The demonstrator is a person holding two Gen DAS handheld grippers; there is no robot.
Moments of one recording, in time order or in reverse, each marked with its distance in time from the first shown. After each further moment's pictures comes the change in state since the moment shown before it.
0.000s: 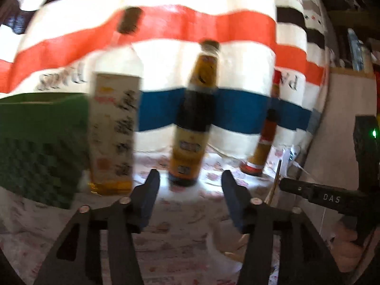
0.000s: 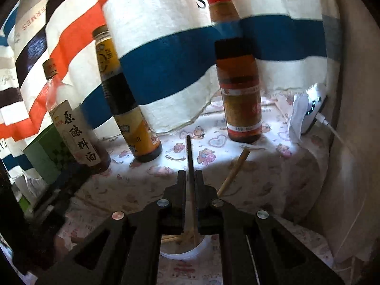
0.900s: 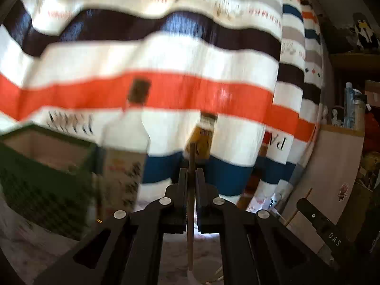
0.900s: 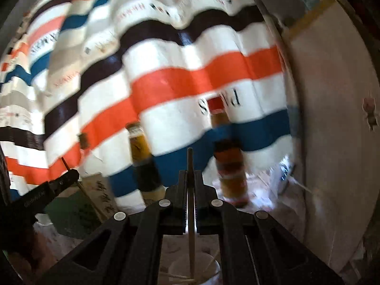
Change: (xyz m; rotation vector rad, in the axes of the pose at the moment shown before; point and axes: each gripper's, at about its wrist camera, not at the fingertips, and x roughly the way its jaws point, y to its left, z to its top) left arm -0.031 0.005 0.058 -0.114 -0.140 -0.079; right arm -0.097 0.026 -0.007 0.044 -0.479 -0.066
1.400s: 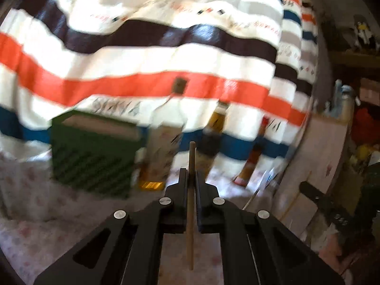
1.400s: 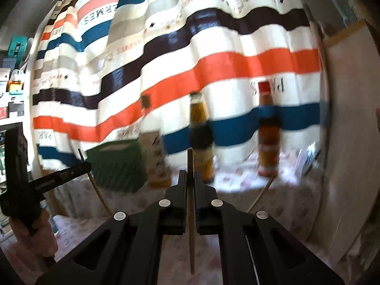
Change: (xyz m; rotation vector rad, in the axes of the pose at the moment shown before) left arm -0.110 0.033 -0.007 0.012 0.052 0.012; right arm -0.069 0.037 -0.016 -0.153 0.116 0.214
